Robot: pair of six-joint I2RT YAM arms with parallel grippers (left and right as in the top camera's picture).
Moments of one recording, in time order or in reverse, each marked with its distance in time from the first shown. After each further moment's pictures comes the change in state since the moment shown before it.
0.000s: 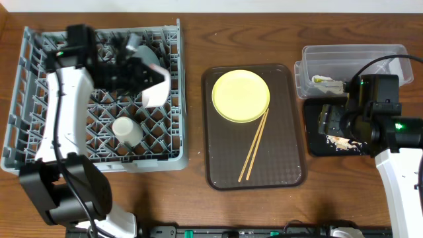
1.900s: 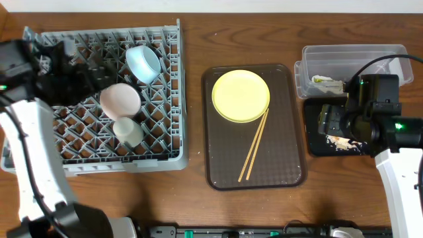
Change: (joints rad) left arm 0.161 -0.243 -0.043 0.101 -0.395 -0.088; right arm 0.000 0.000 0.000 0.006 0.000 -0.008
